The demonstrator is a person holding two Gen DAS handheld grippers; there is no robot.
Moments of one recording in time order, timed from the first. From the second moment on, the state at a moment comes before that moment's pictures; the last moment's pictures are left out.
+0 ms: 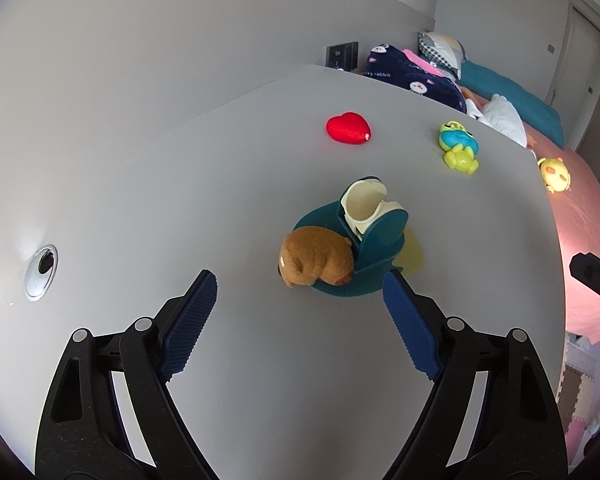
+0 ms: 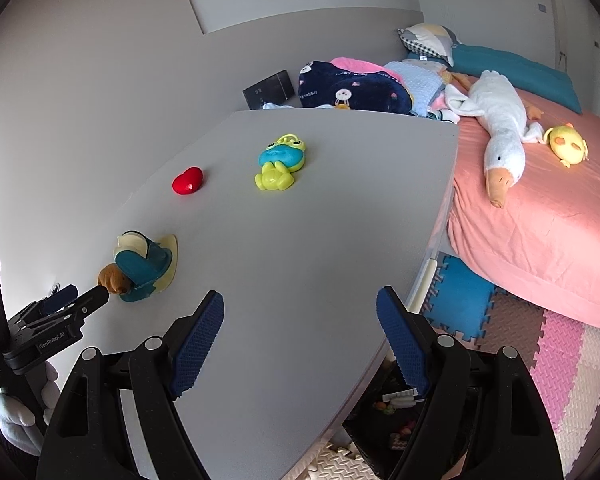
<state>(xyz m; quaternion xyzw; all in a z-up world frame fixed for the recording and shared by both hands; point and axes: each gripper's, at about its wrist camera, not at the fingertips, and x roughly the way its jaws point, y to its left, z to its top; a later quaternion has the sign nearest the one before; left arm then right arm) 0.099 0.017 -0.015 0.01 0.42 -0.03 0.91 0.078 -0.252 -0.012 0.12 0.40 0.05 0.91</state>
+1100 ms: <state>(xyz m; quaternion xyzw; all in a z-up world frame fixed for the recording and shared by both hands) 0.183 0.060 -0.029 0.01 0.43 -0.01 0.90 0.192 -0.220 -0.026 0.11 0.41 0.06 0.91</state>
